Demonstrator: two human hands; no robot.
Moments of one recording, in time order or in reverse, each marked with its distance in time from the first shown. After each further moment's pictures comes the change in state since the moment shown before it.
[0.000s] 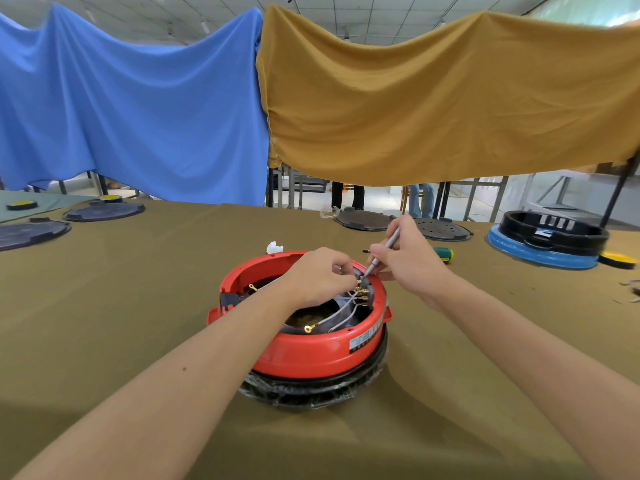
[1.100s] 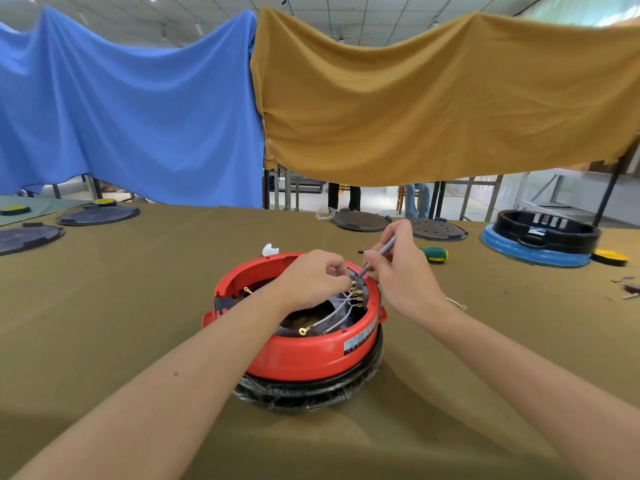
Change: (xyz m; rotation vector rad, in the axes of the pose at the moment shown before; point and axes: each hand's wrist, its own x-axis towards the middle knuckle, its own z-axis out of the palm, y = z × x) left_hand 0.001 -0.003 0.000 0.013 0.003 -0.005; right_hand -0.017 0.014 0.011 -0.121 0.136 -0.201
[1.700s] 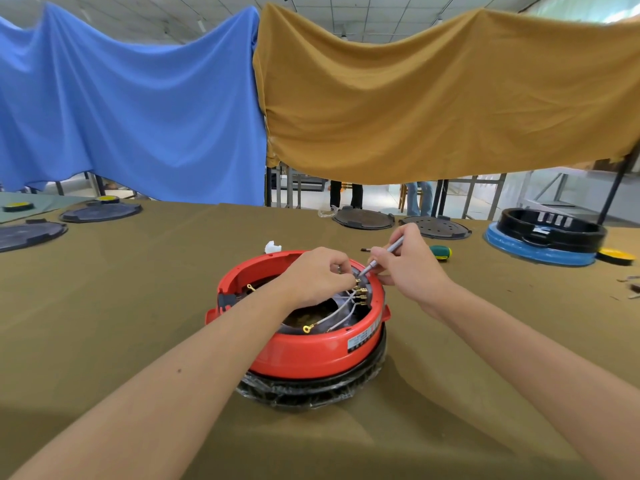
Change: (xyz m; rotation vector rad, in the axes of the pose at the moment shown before) left_hand -0.001 0.001 -0.001 -0.018 -0.016 0.005; right_hand 0.012 -0.002 -0.007 0.160 -0.075 0.240
